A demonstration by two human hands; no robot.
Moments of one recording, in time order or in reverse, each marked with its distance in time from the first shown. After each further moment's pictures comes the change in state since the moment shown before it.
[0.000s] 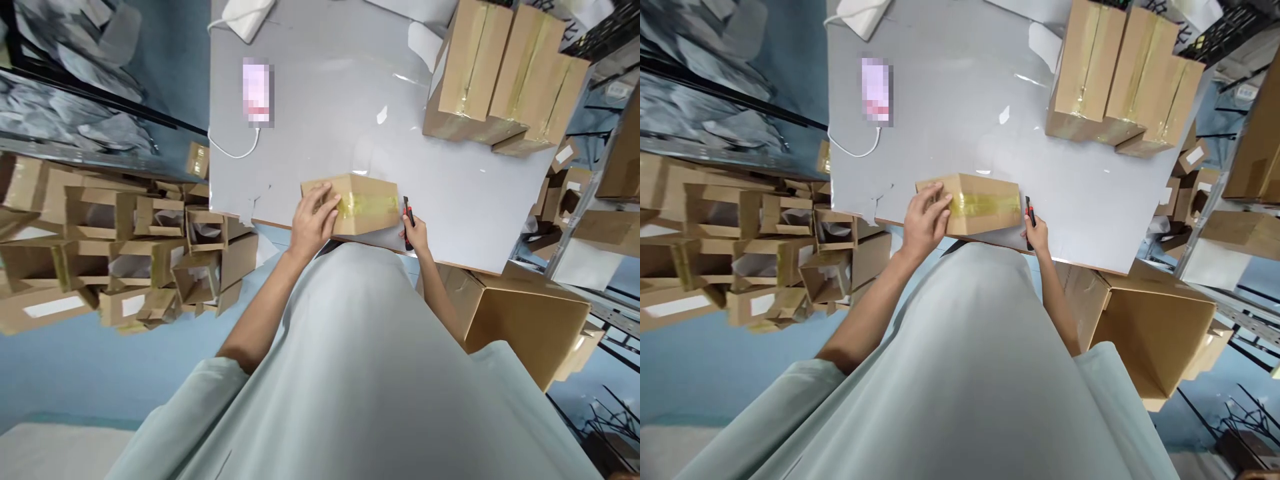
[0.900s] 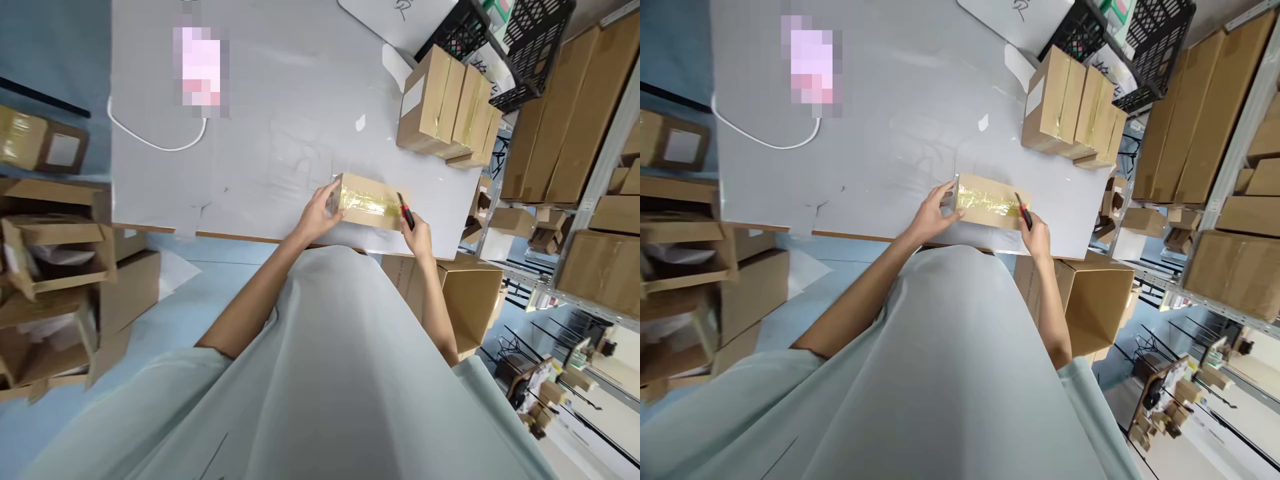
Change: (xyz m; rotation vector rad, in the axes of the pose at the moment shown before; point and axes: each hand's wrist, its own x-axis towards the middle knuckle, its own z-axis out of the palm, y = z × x) left_hand 0.036 -0.060 0.061 -0.551 -0.252 -0.160; right_hand -0.086 -0.093 -0.037 -0.732 0.231 -0.248
